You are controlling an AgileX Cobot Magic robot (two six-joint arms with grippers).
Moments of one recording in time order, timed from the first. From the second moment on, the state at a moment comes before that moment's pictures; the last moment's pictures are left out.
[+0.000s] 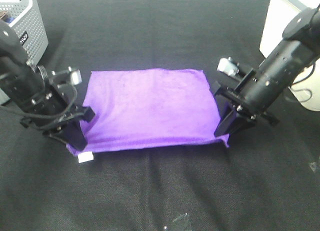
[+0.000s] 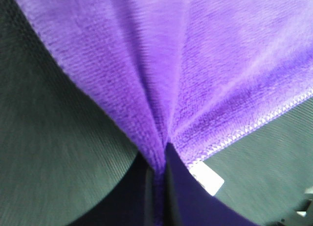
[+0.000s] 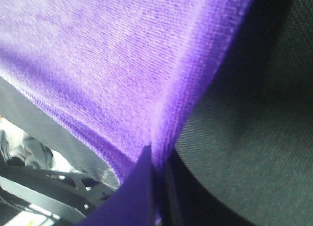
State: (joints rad) left arm -0.23 1.94 -1.10 -0.58 0.82 0.42; right arm 0.14 2.04 -1.21 0.69 1.06 -0.40
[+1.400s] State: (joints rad) left arm -0.17 2.20 -1.70 -0.55 0.77 0.41; right arm 0.14 2.33 -1.97 0.62 0.99 -0.34
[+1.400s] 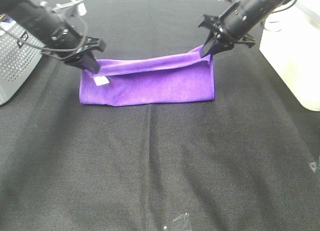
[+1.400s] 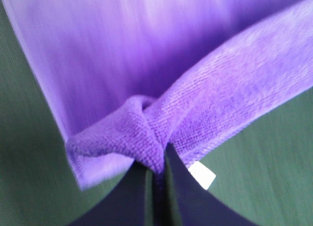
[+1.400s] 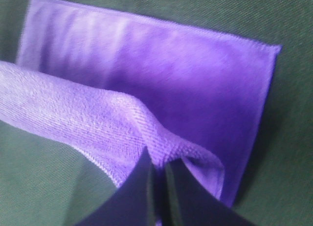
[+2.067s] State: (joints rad) left arm -0.17 2.41 -1.94 -0.56 0.73 0.41; right arm 0.14 2.54 -2.19 0.52 0.93 -0.30
